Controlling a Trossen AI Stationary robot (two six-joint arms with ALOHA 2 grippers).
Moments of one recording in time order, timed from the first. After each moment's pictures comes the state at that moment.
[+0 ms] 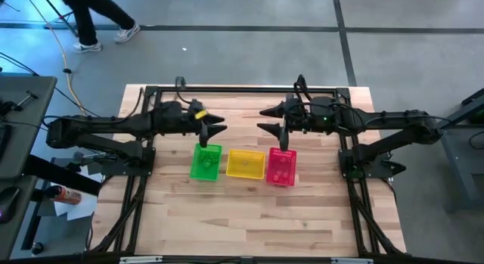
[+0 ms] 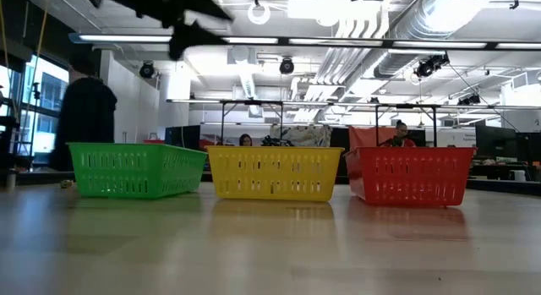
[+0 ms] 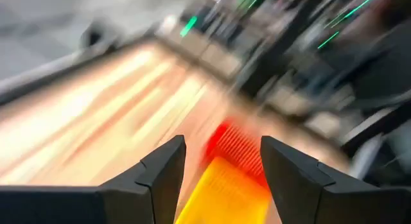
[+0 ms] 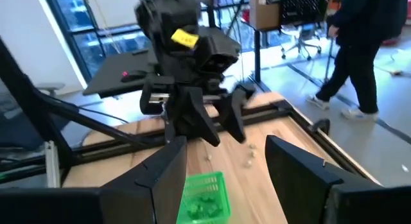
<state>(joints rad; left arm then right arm) 0.17 1.05 0.76 -0.02 -0.03 -0.45 -0.02 1.21 1.13 -0.08 0.13 0.16</state>
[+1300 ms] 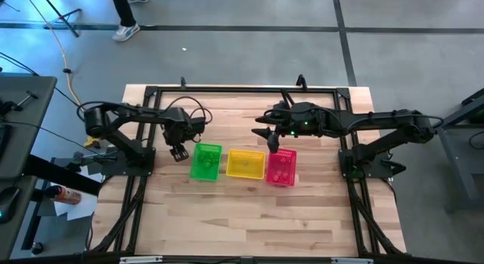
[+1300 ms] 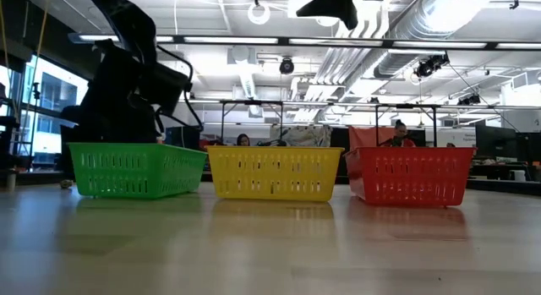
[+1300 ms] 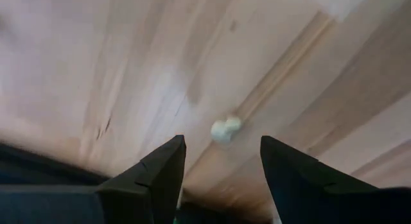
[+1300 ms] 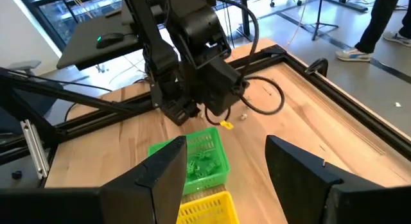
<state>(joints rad) 0.38 1.55 0.77 -1.10 -0.04 -0.11 -0.03 1.31 1.13 -0.17 0.15 0.29</state>
